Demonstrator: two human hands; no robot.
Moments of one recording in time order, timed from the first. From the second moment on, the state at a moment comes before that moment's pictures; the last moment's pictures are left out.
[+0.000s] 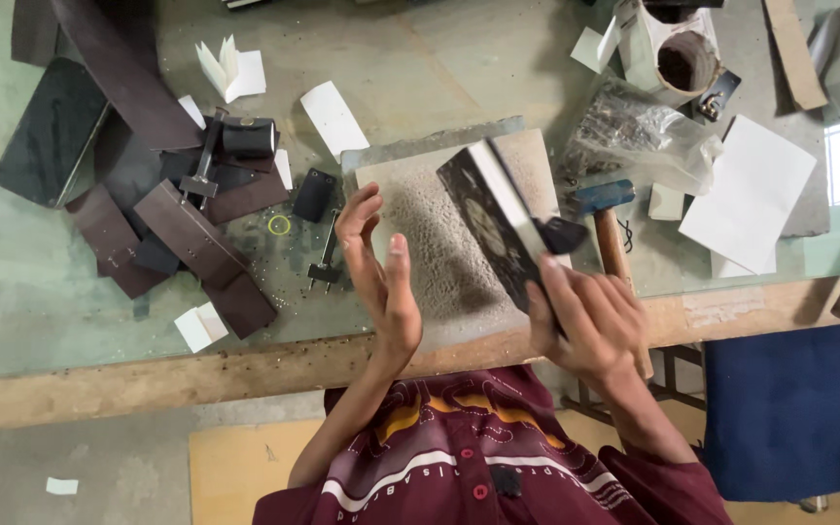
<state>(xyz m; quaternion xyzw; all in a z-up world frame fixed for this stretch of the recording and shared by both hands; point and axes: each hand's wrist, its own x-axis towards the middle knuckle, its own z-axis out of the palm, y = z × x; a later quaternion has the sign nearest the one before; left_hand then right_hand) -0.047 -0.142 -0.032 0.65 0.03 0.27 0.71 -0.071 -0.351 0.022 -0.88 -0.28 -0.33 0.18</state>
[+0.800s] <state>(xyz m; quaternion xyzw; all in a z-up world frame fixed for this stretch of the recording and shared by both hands) -0.079 -0.160 -0.016 0.69 -0.20 0.20 0.67 -0.087 -0.386 -0.051 -0.88 -0.15 -0.04 0.45</state>
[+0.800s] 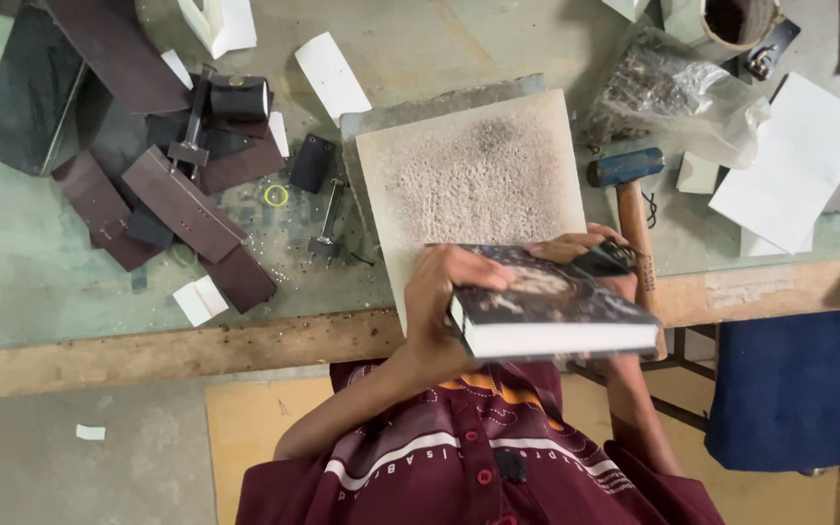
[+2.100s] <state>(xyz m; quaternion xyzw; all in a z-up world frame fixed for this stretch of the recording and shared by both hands) -0.064 -0.068 -0.029 0.87 -0.17 0.03 0.46 -0.052 -0.396 0.048 -0.90 -0.34 -0.06 0.26</state>
